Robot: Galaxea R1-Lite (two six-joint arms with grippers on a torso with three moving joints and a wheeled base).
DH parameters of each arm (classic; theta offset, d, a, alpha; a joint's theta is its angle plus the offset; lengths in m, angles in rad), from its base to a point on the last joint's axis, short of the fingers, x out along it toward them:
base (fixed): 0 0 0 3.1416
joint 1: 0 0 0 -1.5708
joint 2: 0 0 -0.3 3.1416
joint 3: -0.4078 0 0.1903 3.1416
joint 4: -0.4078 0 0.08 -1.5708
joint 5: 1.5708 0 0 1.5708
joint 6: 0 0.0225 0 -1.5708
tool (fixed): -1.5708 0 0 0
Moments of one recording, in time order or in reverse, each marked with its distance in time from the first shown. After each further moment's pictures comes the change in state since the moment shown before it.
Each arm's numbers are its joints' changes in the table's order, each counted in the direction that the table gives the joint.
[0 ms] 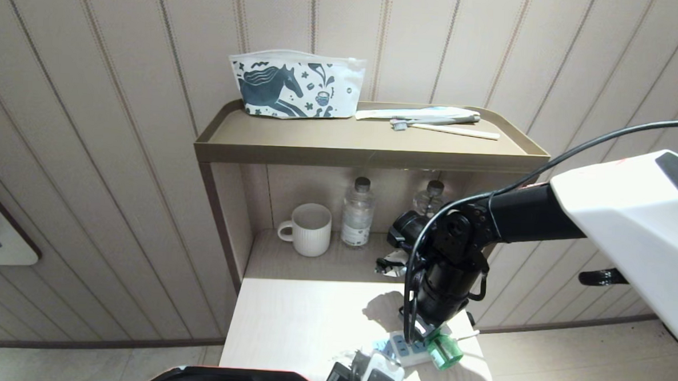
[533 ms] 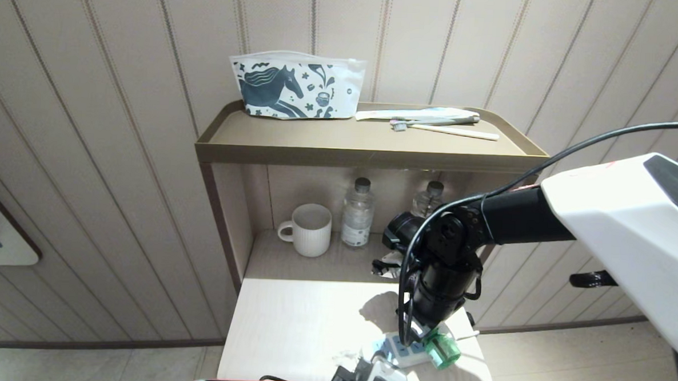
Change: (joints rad) left arm 0.014 -0.059 -0.021 0.011 -0.001 -0.001; right arm -0.017 -0.020 -0.020 -0.001 -0.008 -0.001
